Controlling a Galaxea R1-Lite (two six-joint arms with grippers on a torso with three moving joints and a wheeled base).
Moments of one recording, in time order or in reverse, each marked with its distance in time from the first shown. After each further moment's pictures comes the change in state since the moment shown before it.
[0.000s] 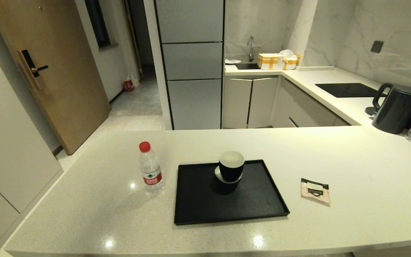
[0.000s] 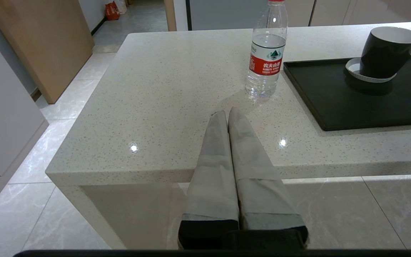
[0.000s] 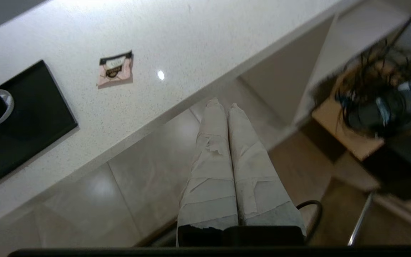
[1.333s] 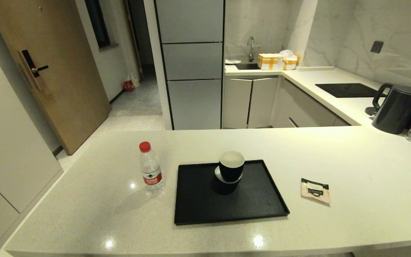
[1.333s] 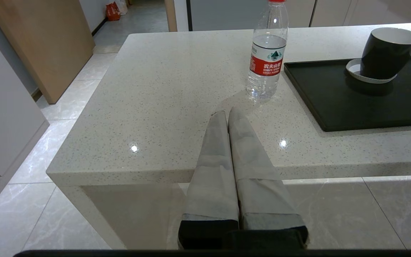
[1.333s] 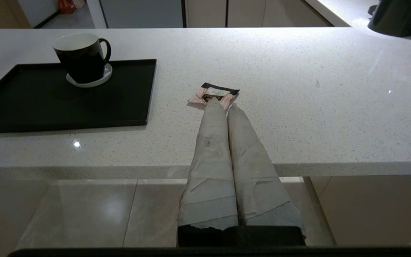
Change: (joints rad) left arm 0.002 0.000 0.000 -0.002 0.001 0.000; right arm 0.009 -0.339 0.884 -0.965 0.448 -0.379
